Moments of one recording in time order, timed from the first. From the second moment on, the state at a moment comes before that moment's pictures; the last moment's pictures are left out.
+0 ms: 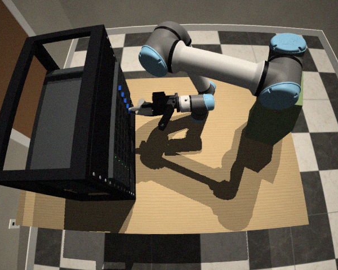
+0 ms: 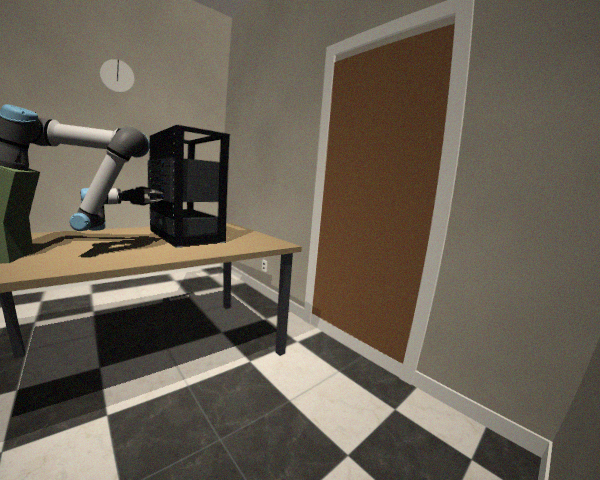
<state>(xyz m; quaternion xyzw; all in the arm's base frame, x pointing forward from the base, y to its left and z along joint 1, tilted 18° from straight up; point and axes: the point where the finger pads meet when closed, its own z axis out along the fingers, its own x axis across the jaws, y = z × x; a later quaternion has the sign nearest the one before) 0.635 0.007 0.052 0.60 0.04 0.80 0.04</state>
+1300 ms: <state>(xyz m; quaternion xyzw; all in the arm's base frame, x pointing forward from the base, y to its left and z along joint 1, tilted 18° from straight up) 0.636 0.007 0.052 0.60 0.04 0.80 0.04</state>
